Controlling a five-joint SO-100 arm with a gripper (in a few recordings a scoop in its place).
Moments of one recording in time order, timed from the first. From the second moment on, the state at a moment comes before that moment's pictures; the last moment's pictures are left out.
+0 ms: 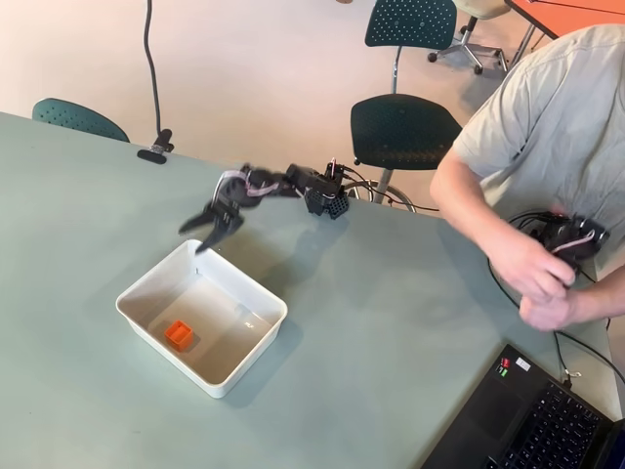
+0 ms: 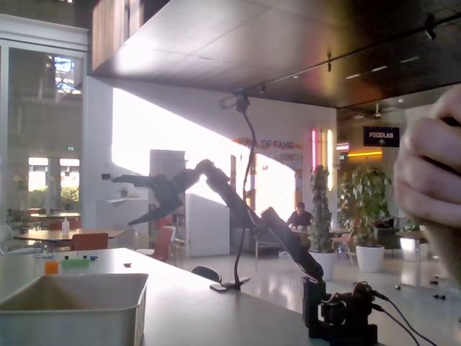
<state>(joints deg) 26.9 52.3 5.0 79.9 14.0</state>
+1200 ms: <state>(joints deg) 33.5 98.3 45.3 98.3 17.7</state>
